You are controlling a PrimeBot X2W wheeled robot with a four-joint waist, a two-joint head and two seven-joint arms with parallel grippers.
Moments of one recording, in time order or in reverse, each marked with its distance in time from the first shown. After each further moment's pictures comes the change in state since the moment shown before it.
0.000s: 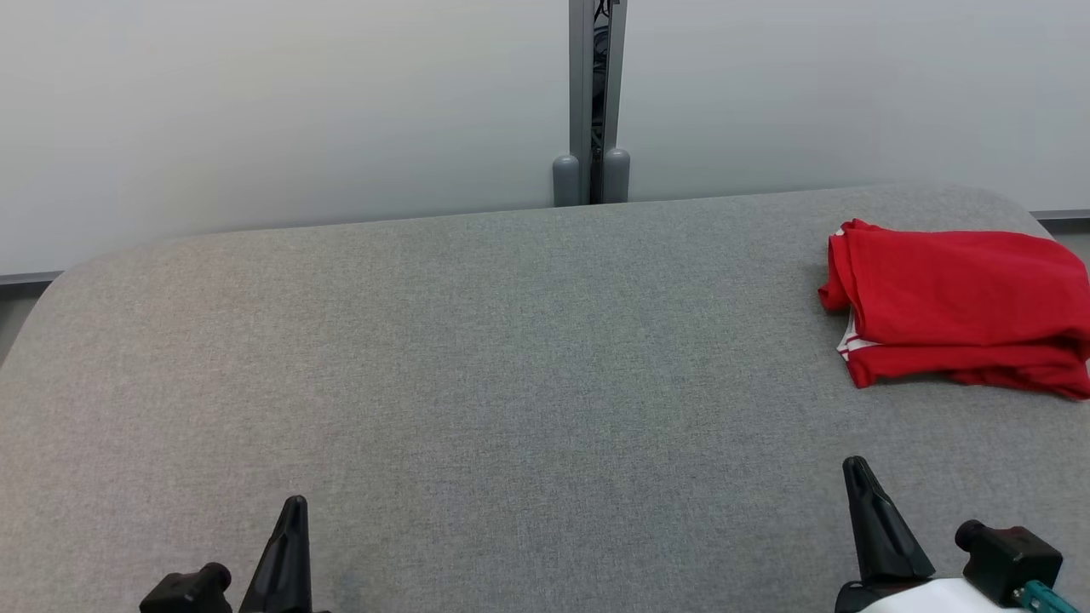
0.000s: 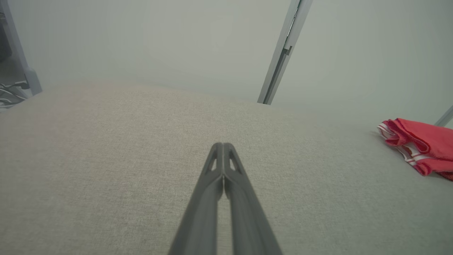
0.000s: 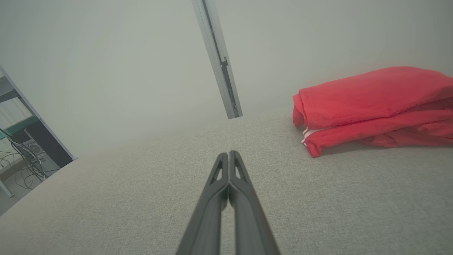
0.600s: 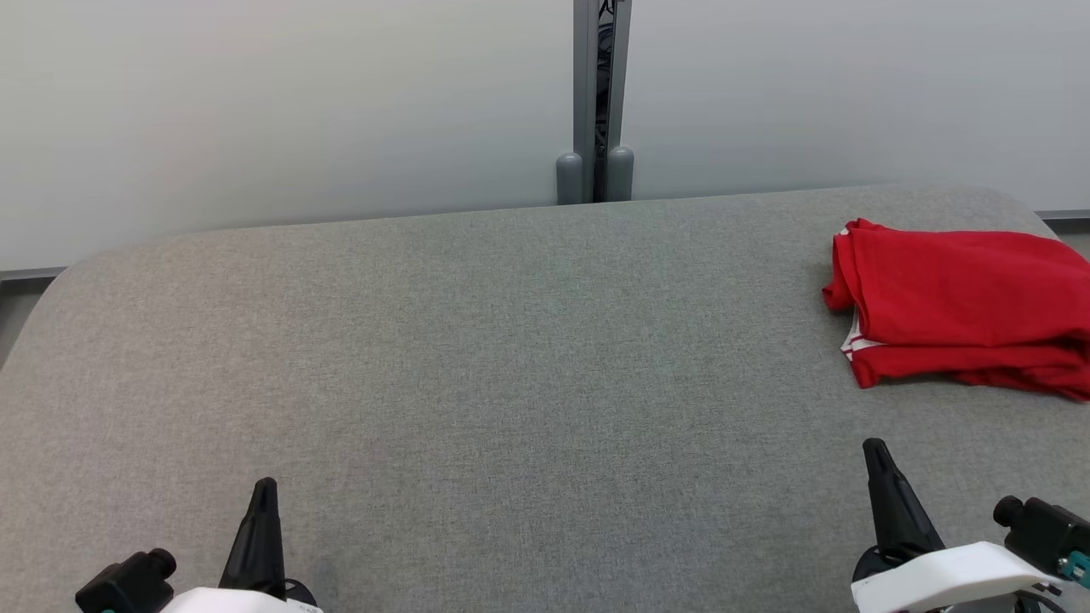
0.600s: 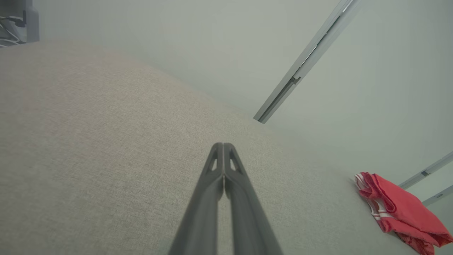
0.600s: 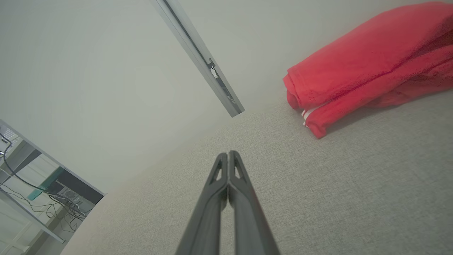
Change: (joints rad) left arm -0.034 0.001 0.047 -0.009 -0.305 -0.016 0.071; right arm -0.059 -0.011 -0.023 0.041 0.314 0.000 0.066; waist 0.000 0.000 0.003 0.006
